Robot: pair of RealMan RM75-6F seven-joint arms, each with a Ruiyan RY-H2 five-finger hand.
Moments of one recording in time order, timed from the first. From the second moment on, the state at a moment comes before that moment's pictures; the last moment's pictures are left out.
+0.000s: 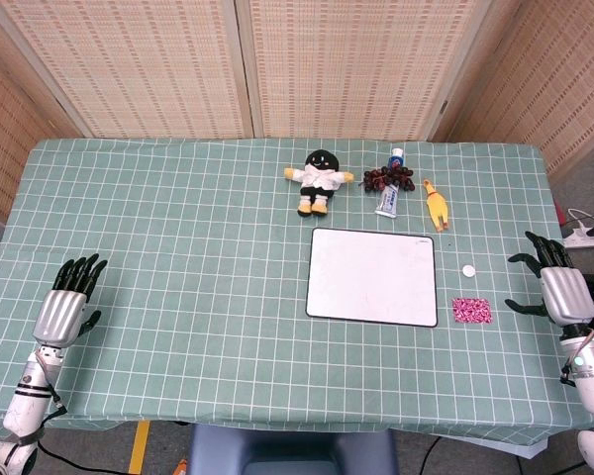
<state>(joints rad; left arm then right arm) -0.36 -1.70 -0.05 -0.57 1.52 1.37 -0.36 0.33 -1.50 0.07 -0.66 -1.48 1.23 0.62</state>
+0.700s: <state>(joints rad) -0.36 -1.71 -0.05 -0.56 1.52 1.38 -0.37 0.32 -1.49 0.07 -0.68 -1.49 1.25 0.56</state>
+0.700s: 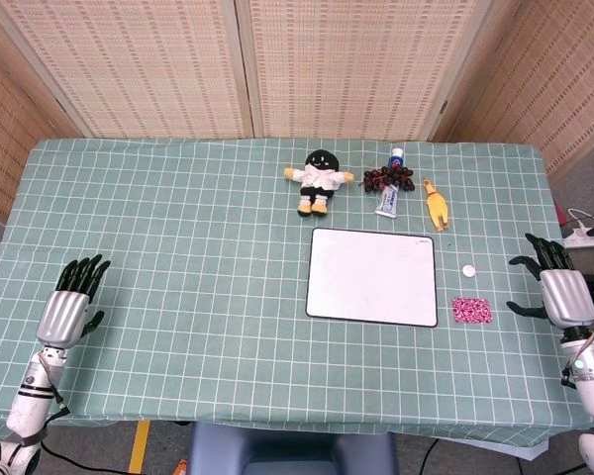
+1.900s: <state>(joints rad) -0.36 -1.70 -0.04 -0.59 1.53 1.39 -0.40 0.37 -1.35 0.09 -1.18 -1.15 0.88 -0.21</state>
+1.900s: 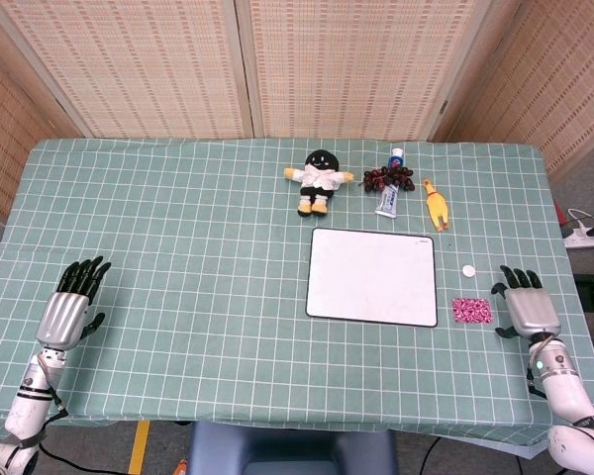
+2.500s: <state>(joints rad) -0.36 -1.69 -0.04 -0.59 1.53 1.38 -0.42 0.41 -1.41 0.09 -1.15 -1.10 0.84 -0.24</state>
